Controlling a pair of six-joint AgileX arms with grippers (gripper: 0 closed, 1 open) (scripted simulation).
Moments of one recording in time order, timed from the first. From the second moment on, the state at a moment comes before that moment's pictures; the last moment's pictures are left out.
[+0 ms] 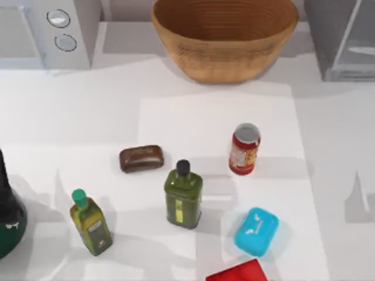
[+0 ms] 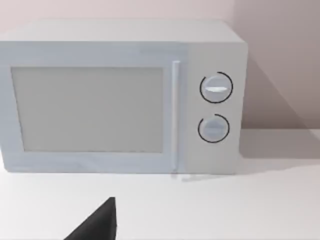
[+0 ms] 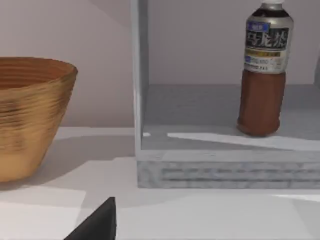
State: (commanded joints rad) left arm 0.00 0.00 0.00 0.00 0.00 0.00; right arm 0.00 0.00 0.00 0.00 0.00 0.00
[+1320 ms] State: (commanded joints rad) left arm 0.00 0.00 0.00 0.00 0.00 0.00; right arm -0.20 1.76 0.85 0.88 -0.18 0.01
